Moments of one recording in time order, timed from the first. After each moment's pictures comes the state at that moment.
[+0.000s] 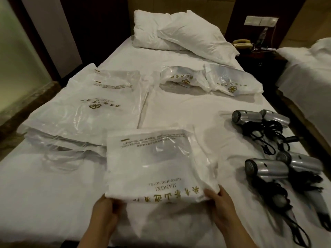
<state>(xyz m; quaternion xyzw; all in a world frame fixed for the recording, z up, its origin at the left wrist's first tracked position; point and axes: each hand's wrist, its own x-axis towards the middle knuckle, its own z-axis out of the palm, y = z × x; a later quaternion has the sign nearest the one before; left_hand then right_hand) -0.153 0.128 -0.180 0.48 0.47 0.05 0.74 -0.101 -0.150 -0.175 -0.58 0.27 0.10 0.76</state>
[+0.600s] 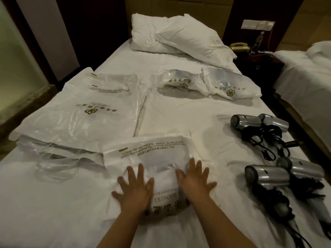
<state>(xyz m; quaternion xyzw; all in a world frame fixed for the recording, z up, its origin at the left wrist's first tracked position) -0.093 0.073 -0.173 0.94 0.24 -0.12 0.22 -0.038 -0.084 -0.158 -0.96 0.09 0.17 0.21</state>
